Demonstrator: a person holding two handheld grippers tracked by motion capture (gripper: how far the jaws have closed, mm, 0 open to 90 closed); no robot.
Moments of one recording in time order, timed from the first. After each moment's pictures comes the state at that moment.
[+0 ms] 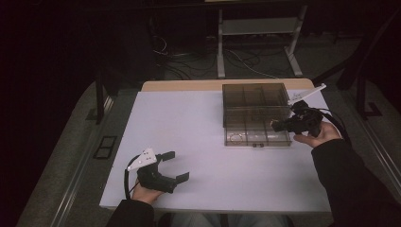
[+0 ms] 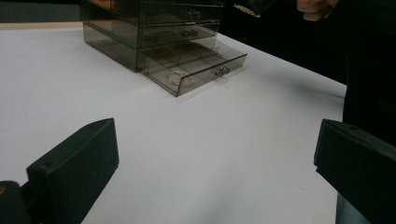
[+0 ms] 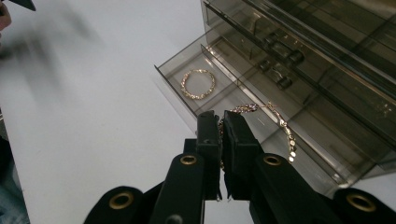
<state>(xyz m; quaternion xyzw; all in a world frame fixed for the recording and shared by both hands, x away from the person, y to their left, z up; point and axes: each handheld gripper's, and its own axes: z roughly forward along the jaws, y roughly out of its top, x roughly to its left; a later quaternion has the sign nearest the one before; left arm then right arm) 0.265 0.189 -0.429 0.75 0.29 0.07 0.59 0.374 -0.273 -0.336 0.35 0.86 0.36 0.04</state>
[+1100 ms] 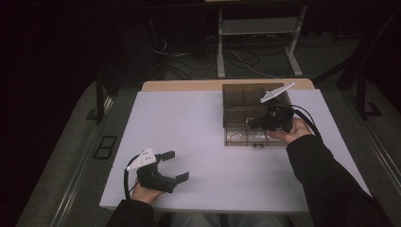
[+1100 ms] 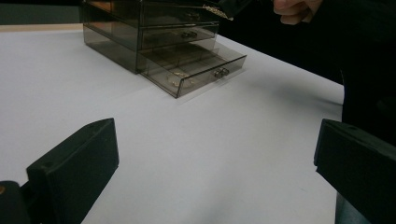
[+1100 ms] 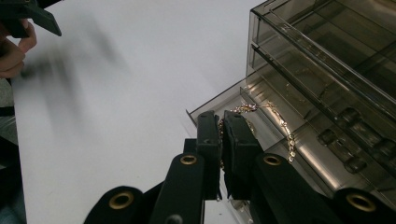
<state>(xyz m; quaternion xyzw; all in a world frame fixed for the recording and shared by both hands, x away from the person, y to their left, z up) 0.265 0.190 -0.428 0.75 0.29 0.07 0.59 0.395 -0.211 -0.344 0.31 0.87 0.38 0.02</state>
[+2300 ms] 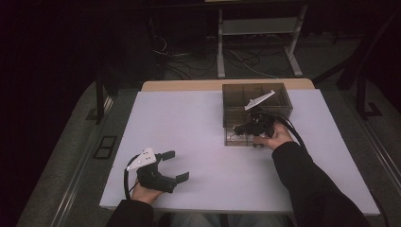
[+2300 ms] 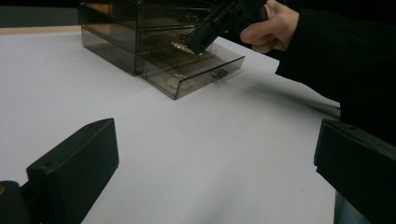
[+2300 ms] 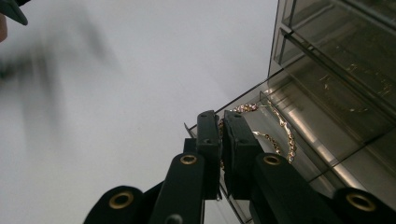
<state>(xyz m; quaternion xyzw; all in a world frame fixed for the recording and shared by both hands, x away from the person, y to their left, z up) 0.265 0.189 -0.427 0.75 0.29 0.07 0.59 0.416 -0.178 -0.395 0.31 0.87 0.38 -0.01</state>
